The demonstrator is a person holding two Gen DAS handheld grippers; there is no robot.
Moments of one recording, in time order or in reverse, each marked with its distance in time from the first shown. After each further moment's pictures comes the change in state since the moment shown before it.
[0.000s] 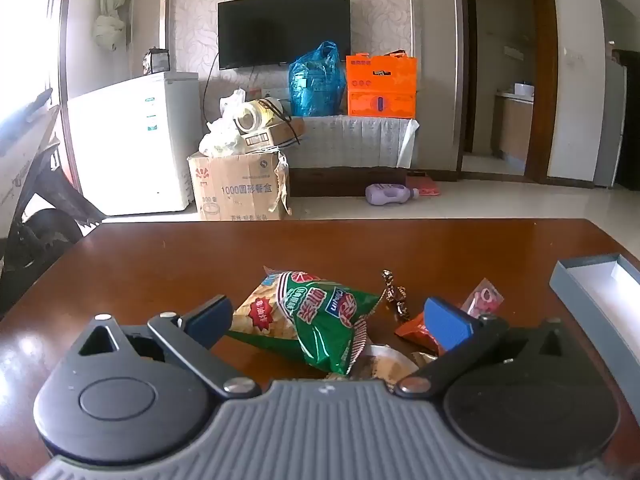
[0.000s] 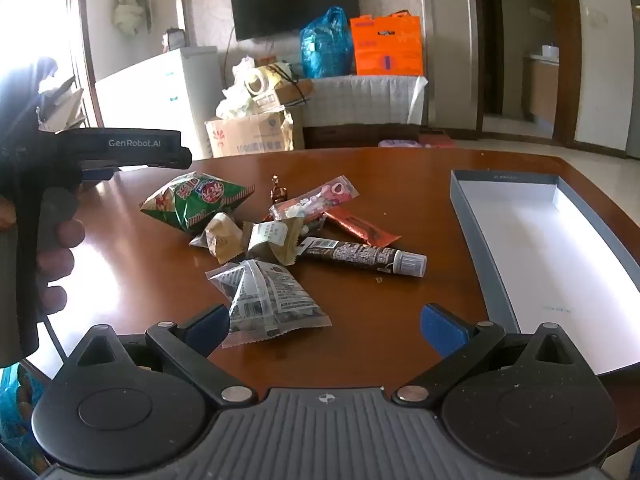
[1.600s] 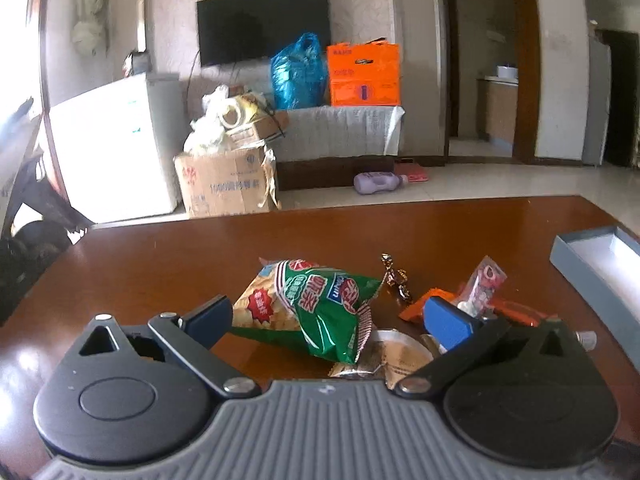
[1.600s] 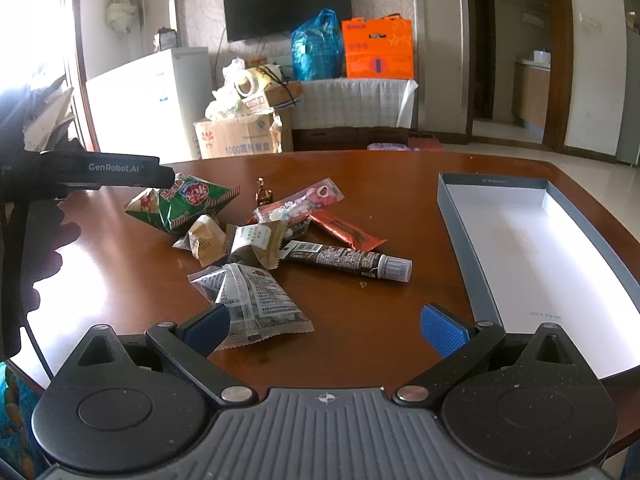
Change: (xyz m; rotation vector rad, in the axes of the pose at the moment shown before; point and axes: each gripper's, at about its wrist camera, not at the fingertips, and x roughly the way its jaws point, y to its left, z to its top) left arm 0.014 0.003 -0.008 0.078 0.031 -0.037; right arm 0.008 -0.004 0.000 -0.009 -0.010 -0.039
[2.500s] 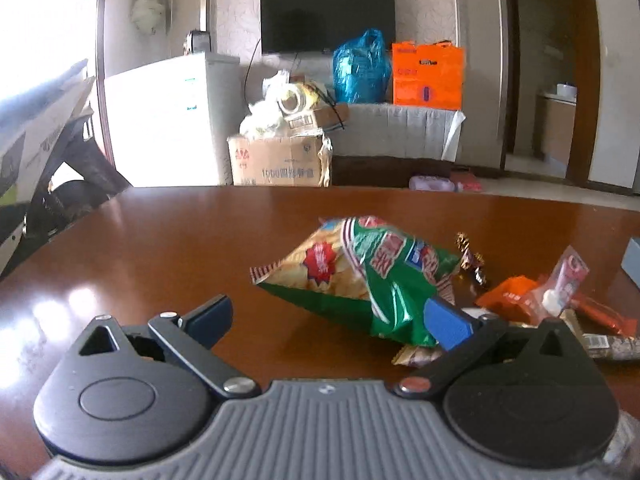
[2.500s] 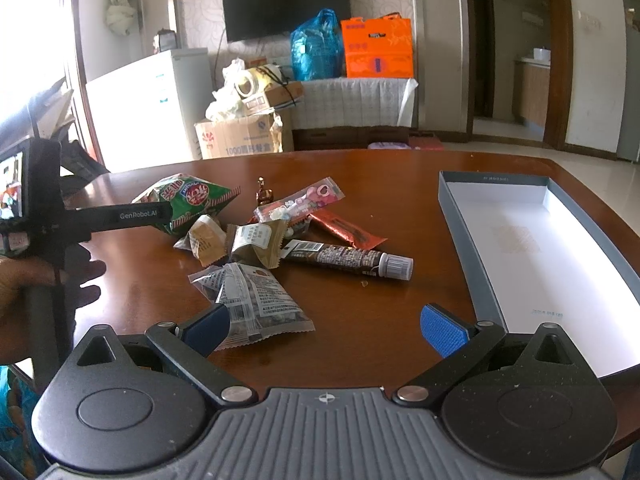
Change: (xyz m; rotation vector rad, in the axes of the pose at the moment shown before) left arm 0.057 0.026 -0.040 -0.139 0.017 0.153; right arm 0.001 -0.001 -0.002 0.007 -0.002 0.005
